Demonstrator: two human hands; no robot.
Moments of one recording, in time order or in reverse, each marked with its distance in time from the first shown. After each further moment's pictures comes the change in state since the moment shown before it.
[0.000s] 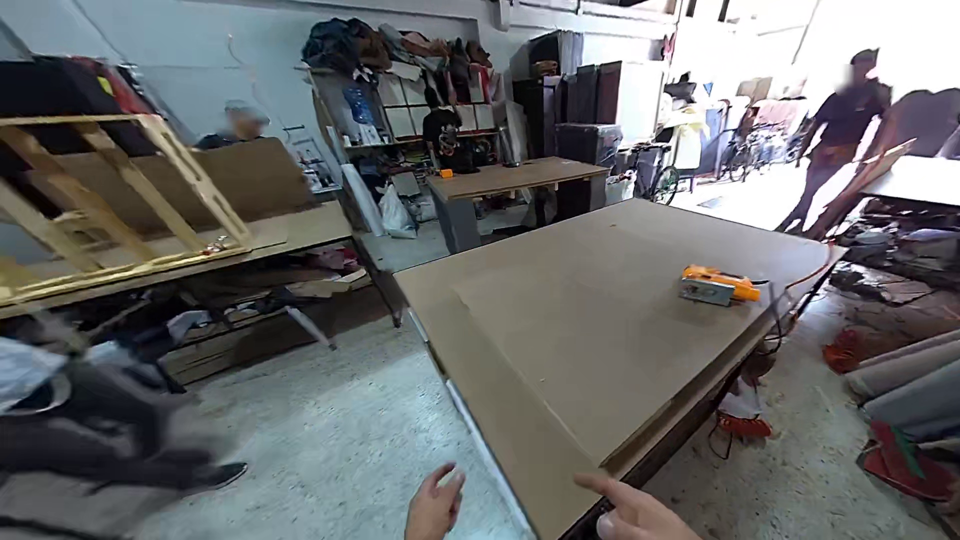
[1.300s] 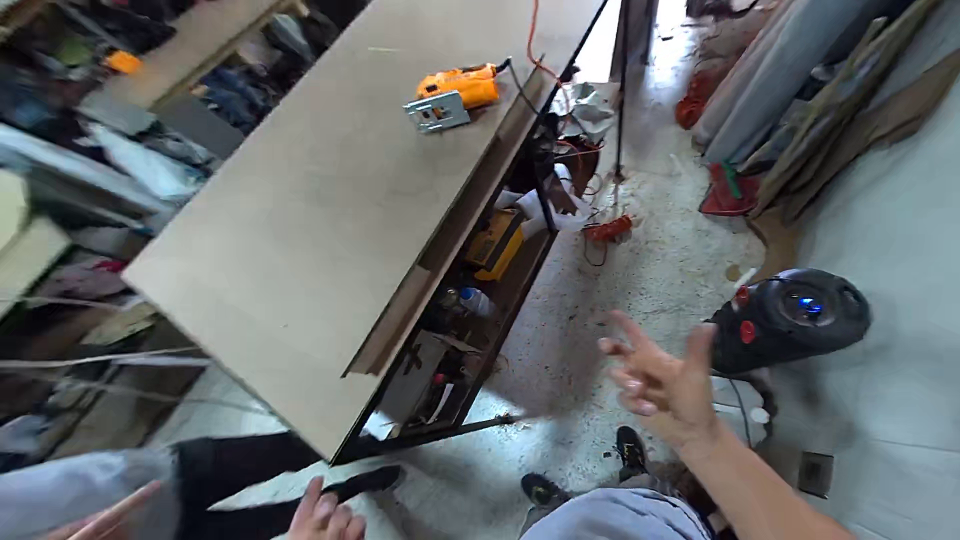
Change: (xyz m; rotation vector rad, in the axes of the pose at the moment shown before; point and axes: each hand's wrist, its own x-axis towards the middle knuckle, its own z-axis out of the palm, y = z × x) left_hand -0.271 0.025 0.208 -0.536 -0.390 -0.035; right_hand -0.361 0.130 -0.221 0.970 0.534 -0.390
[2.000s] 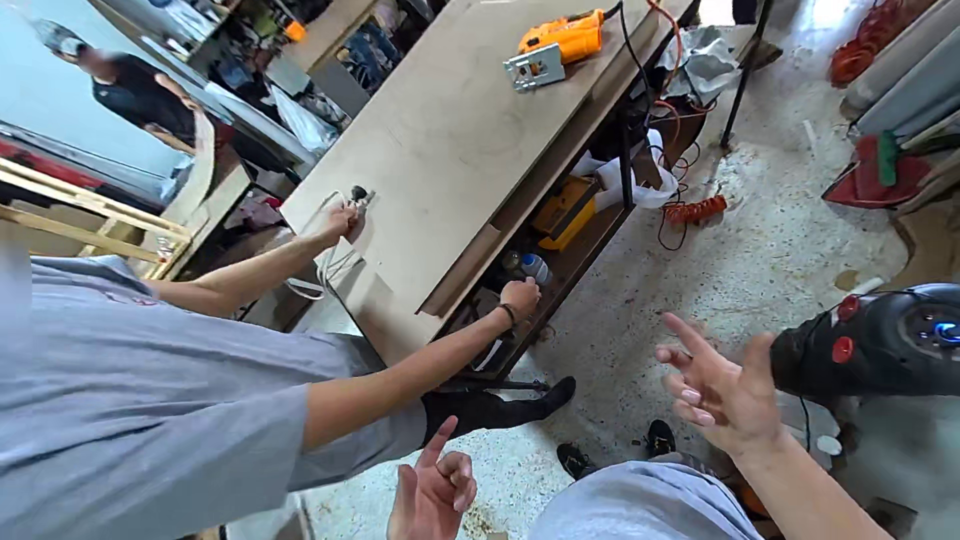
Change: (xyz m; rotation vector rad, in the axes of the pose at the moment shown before) left_hand -0.076 -0.054 0.061 0.189 -0.162 -0.132; right_hand -0.026 -0.005 -0.036 0.006 -0.120 0.158
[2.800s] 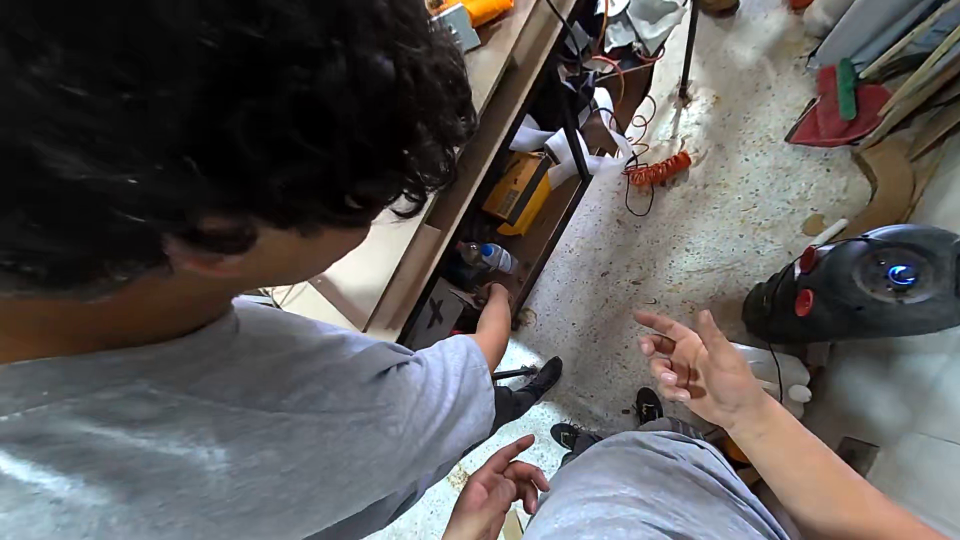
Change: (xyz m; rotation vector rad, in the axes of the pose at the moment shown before) left_hand 0.032 -0.069 0.072 0.200 -0.279 -0.342; right_hand -0.012 -0.031 -0.063 -0.037 0.148 0.127
